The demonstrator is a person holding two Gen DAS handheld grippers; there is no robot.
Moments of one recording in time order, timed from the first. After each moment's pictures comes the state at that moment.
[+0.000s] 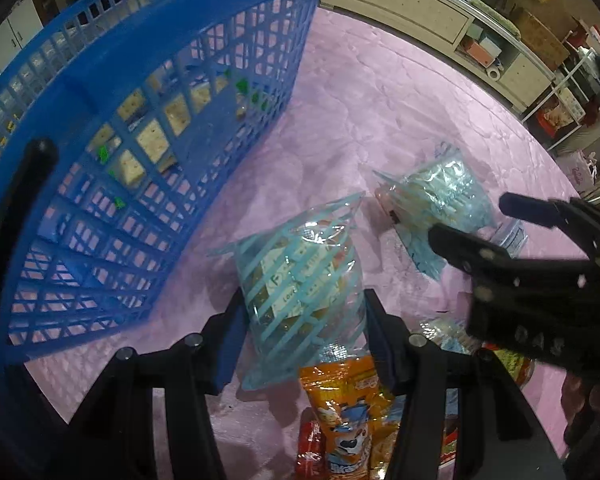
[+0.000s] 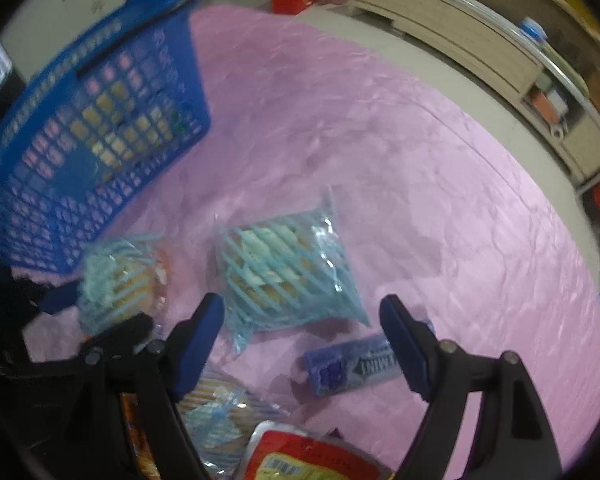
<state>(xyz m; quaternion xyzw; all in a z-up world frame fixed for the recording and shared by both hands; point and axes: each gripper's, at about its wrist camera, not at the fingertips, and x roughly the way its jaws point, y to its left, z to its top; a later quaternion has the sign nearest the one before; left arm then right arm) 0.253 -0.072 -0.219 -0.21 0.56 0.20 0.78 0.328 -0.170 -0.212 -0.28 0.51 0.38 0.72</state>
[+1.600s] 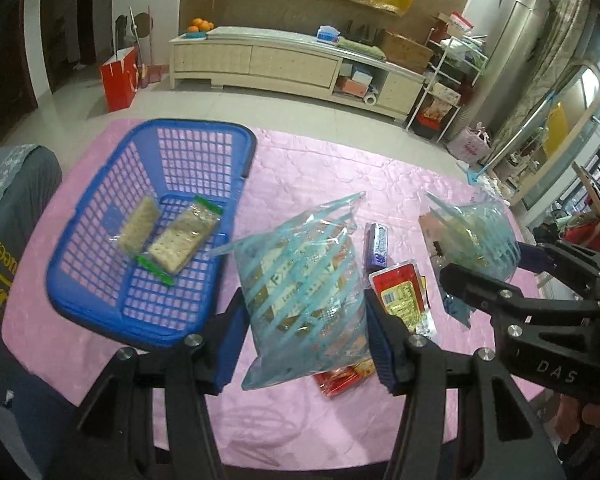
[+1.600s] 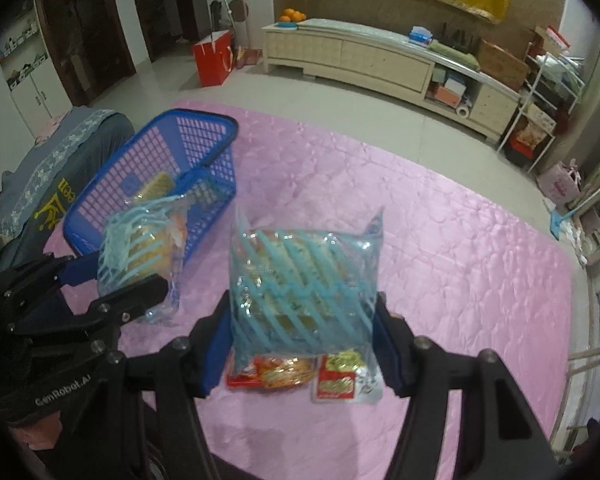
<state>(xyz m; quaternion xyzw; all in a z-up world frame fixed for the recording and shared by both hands) 0.133 -0.049 -0.058 -0.12 0.45 0.01 0.88 0.189 -0.225 -0.058 -0.15 0.47 0.25 0.83</state>
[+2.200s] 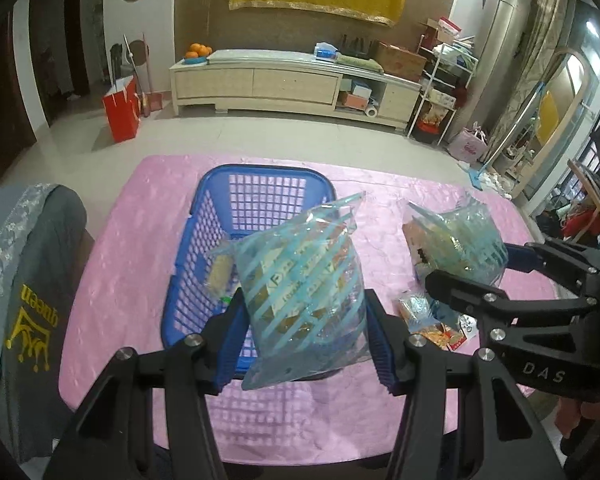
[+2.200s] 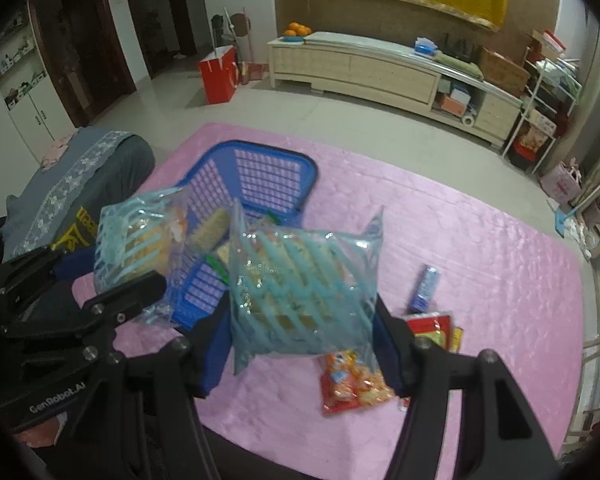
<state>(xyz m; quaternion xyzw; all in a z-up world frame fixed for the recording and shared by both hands) 0.121 0.059 -0.026 -0.08 0.44 -0.01 0.89 0.163 -0.126 -0.032 -0.12 0.46 0.25 0.84</state>
